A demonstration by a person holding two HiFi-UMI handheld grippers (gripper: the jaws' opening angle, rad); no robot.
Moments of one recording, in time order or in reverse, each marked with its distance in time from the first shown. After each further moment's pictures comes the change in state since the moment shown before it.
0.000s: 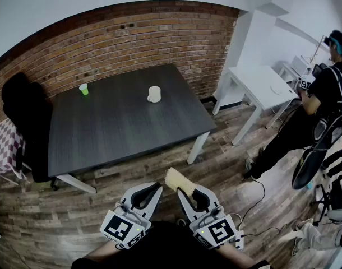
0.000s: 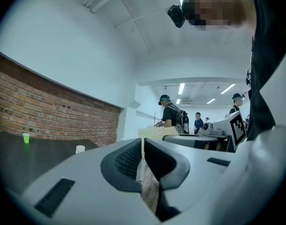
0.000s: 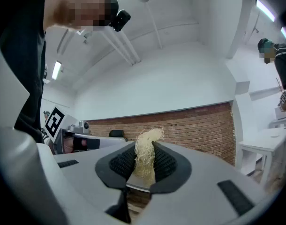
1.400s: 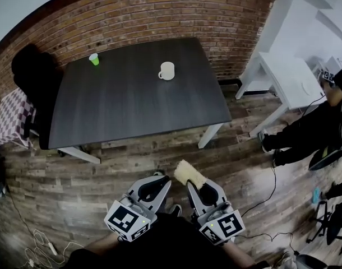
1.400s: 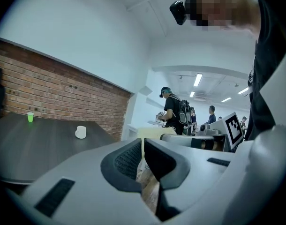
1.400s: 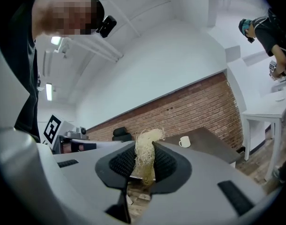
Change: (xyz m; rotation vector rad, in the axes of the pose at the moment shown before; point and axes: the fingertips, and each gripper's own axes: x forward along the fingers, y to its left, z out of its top) left arm 0.131 0.009 -0.059 -0.129 0.149 0.101; right arm 0.006 -0.146 -0.067 0.252 0.120 0.055
